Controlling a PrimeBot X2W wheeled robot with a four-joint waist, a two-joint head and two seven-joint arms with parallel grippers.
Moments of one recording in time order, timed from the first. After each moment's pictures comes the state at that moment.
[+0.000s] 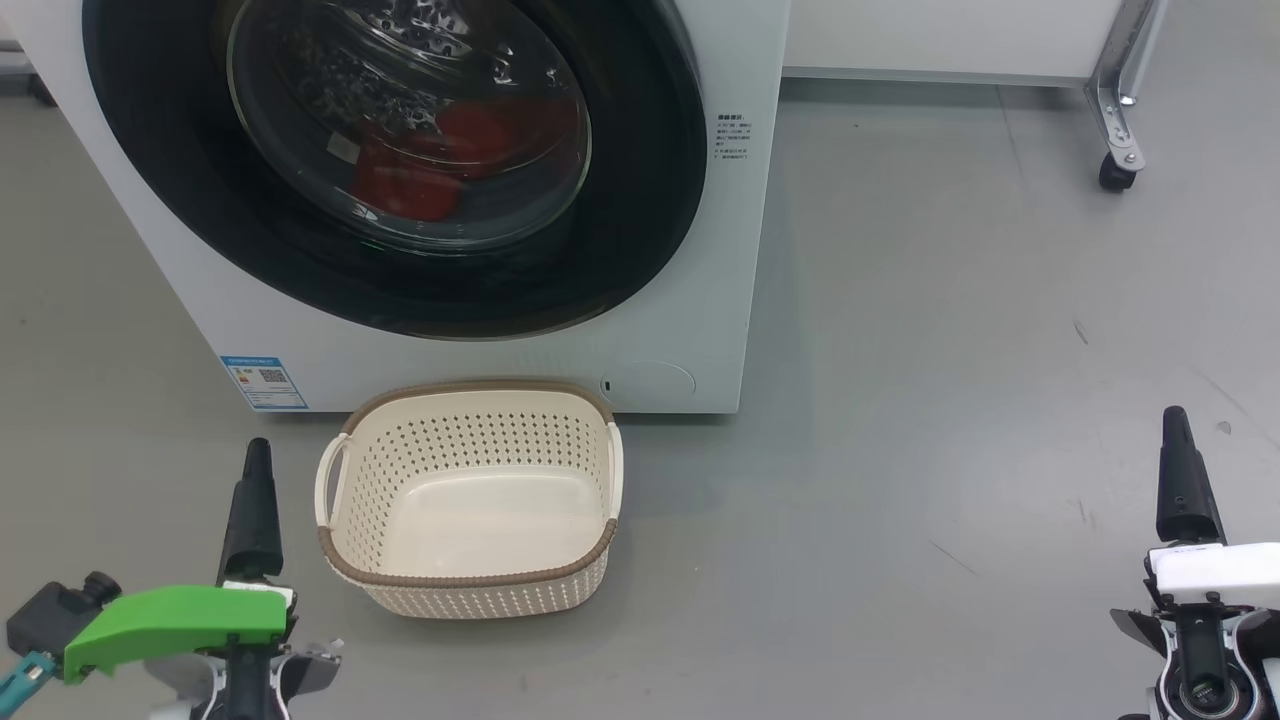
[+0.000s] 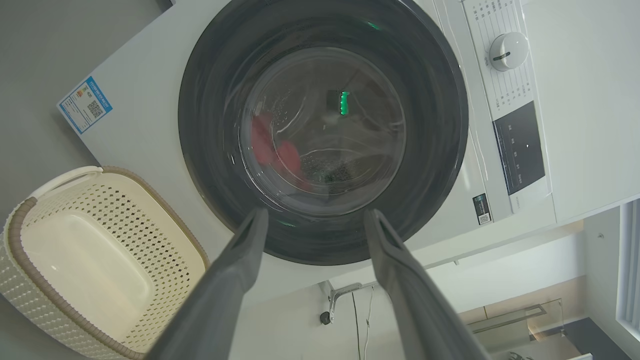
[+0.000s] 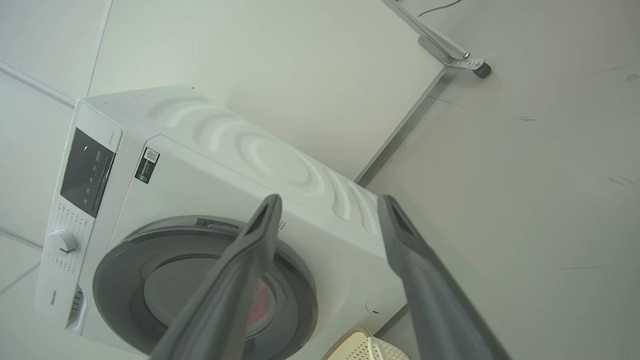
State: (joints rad) left arm -0.09 0.01 0.00 0.22 -1.32 -0.12 -0.08; right arm 0.00 -0.08 -0.11 0.10 1.19 0.12 -0.08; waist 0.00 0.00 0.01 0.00
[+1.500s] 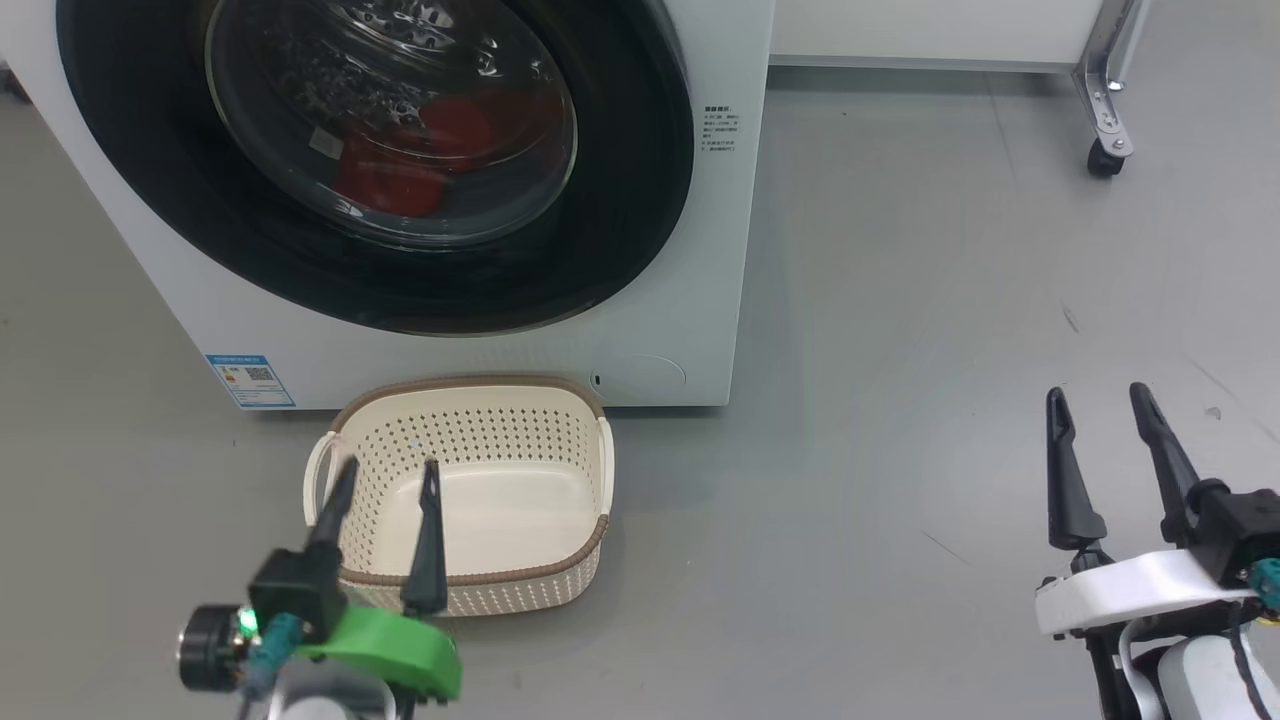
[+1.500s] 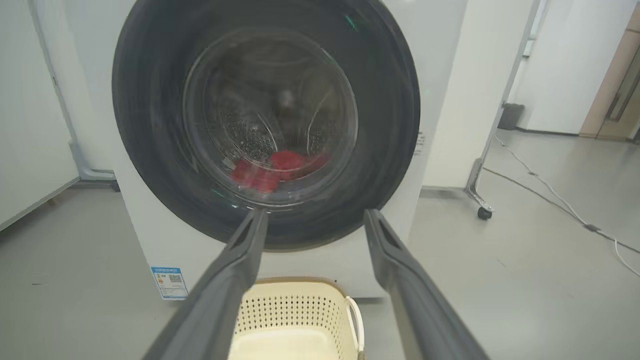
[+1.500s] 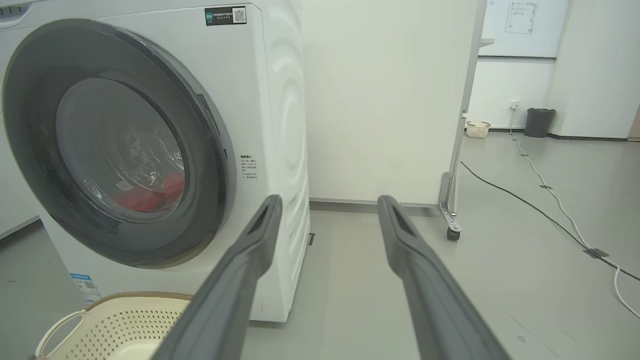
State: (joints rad) left arm -0.11 0.03 -0.23 0.20 -0.35 0.03 -0.24; right arm 0.00 -0.18 0.10 0.05 0.34 0.07 -0.24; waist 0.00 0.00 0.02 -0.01
